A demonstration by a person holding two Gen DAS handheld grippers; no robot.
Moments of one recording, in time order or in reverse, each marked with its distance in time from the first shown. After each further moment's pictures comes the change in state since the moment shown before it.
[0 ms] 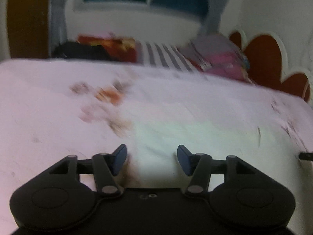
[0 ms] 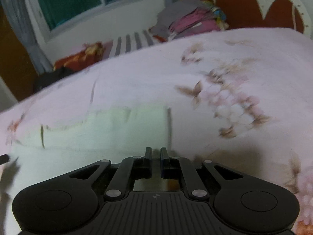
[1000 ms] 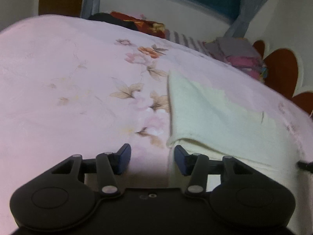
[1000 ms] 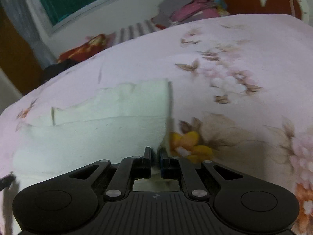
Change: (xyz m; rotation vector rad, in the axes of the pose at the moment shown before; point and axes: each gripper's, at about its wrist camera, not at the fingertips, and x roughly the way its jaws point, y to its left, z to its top) left arm -0.072 0.013 -0.079 -0.183 0.076 0.100; right arm -0.027 0.000 -0.030 0.042 0.064 0.019
